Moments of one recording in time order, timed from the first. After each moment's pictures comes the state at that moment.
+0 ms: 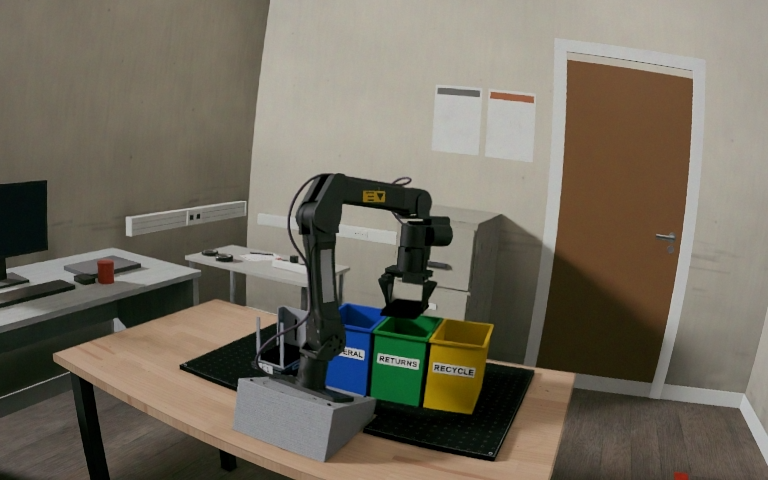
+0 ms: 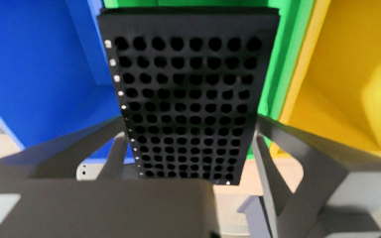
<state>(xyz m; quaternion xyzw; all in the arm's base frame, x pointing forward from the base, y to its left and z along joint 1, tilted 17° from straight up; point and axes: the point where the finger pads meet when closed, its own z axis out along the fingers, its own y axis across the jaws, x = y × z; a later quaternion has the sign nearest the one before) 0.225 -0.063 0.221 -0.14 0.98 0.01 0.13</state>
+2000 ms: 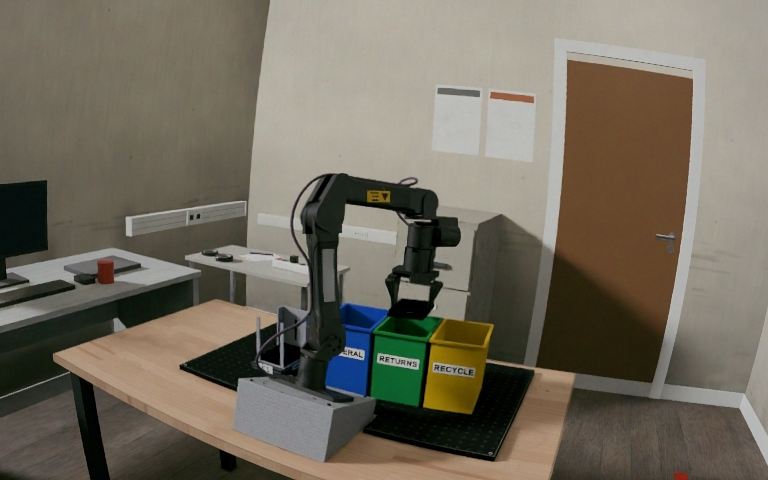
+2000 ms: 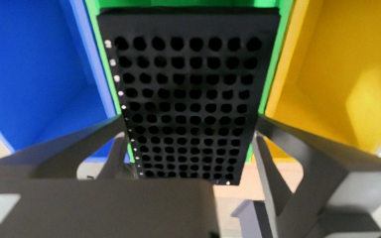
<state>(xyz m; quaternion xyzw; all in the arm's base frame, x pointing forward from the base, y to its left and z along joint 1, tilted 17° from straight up) 0.231 -0.077 0.223 -0.15 0.98 0.01 0.13</state>
